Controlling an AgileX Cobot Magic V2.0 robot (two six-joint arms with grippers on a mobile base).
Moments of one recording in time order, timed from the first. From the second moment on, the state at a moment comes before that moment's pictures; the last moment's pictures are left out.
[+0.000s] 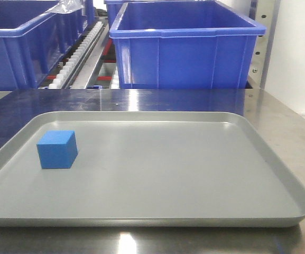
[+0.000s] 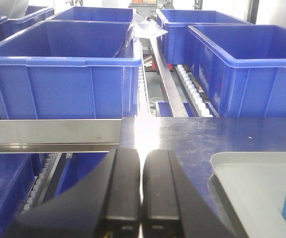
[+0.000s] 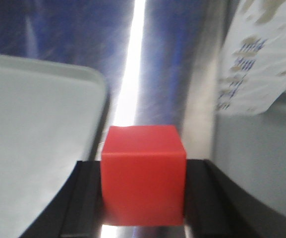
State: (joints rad) left arm -0.07 0.00 0.01 -0.11 0.04 0.10; right arm 0.17 0.98 -0.70 0.04 0.45 0.04
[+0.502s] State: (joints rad) left arm -0.07 0.00 0.01 -0.11 0.04 0.10; right arm 0.08 0.50 -0.38 0.02 0.18 0.00
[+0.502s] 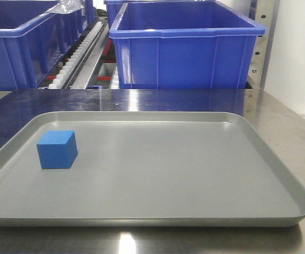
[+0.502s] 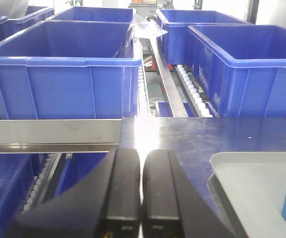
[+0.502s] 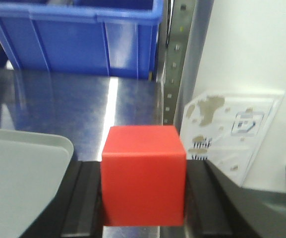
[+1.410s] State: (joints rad) left arm -0.07 0.00 0.01 -0.11 0.04 0.10; right arm 0.08 0.31 -0.34 0.01 0.18 0.00
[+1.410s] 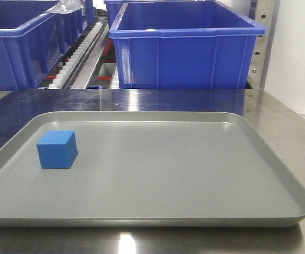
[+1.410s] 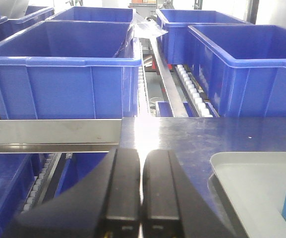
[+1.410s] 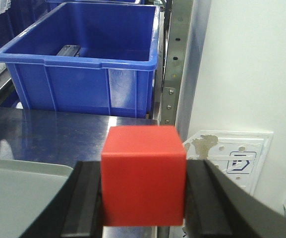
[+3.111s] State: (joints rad) left arm -0.16 0.74 -0.42 -0.06 0.19 0.10; right arm 0.08 0.31 -0.34 0.01 0.18 -0.01
